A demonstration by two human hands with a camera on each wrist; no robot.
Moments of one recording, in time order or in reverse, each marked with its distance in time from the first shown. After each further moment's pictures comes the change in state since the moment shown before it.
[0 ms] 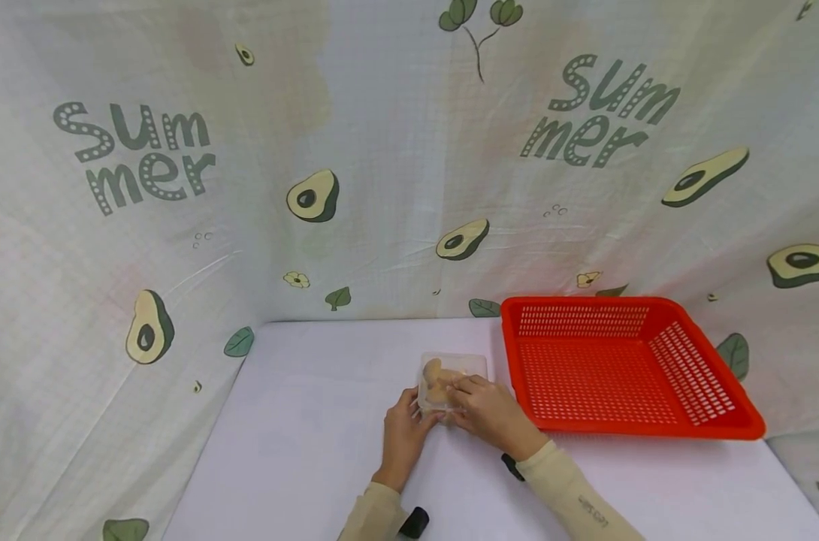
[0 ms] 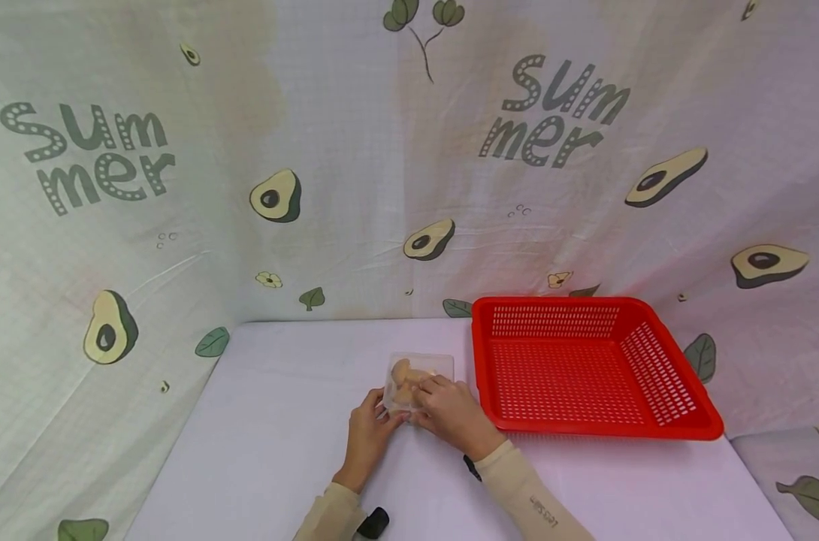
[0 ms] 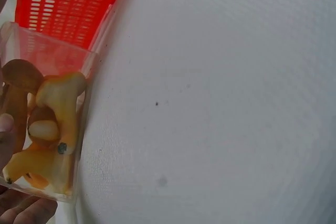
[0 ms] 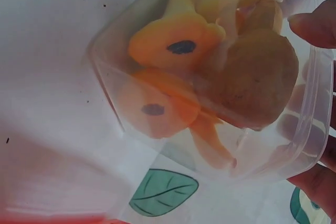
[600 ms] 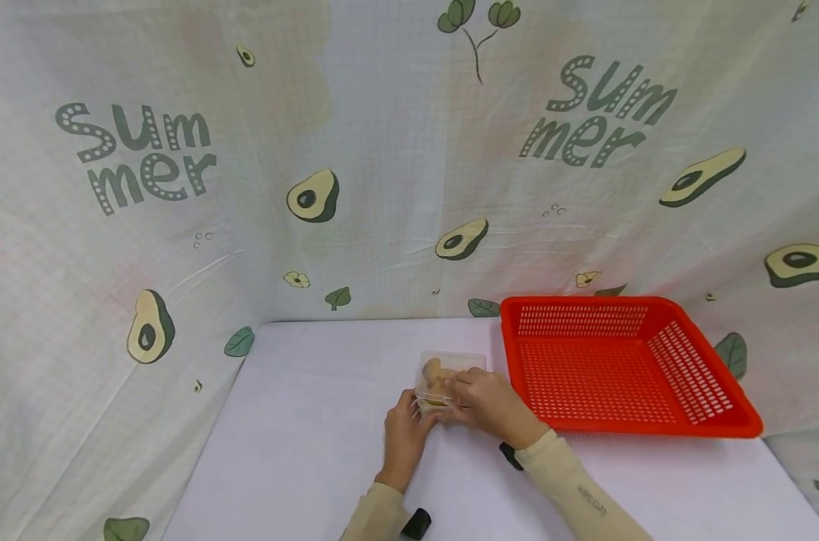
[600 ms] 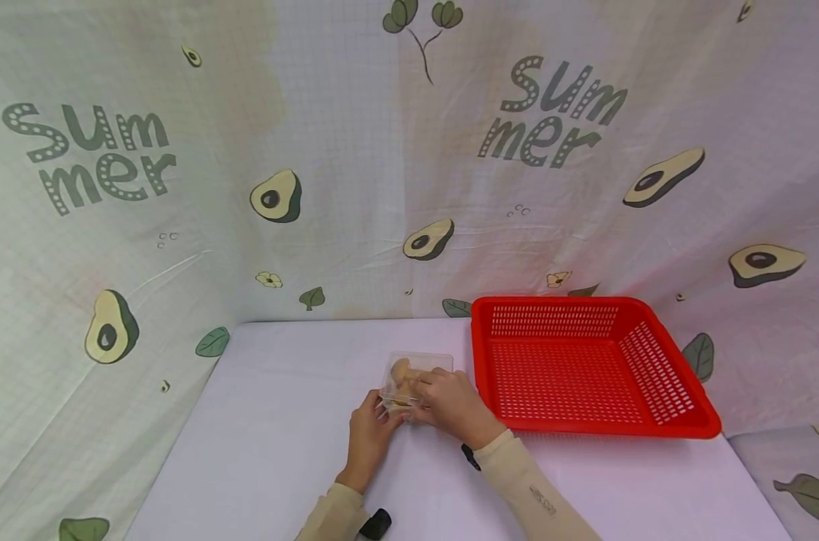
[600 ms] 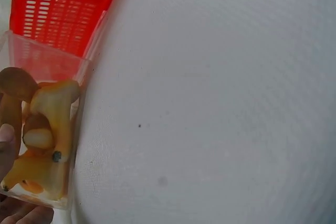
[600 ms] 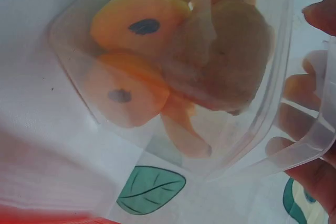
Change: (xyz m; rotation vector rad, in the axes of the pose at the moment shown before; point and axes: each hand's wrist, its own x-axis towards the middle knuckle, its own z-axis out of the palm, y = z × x) left_hand -0.004 0.001 0.004 0.015 0.057 -0.017; right_hand 0.010 0.004 -0.009 0.095 -0.003 -0.004
